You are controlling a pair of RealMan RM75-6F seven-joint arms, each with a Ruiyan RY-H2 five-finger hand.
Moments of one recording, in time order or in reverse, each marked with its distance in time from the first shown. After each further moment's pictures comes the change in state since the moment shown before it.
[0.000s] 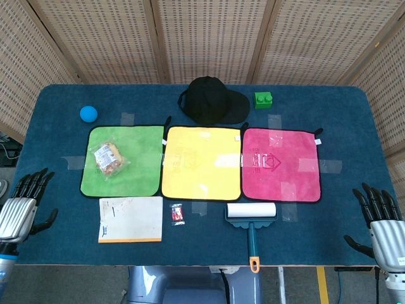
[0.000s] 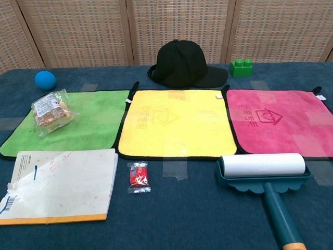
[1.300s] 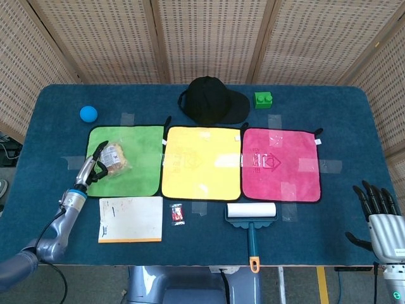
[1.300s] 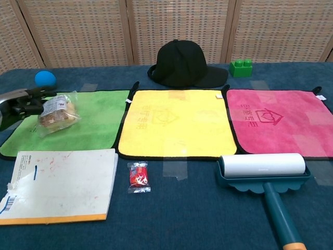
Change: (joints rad) left arm -0.417 -0.547 -0.211 0.699 -0.228 -0.589 -0.862; right arm 0.031 -0.007 0.018 0.008 0.094 -0.092 -0.022
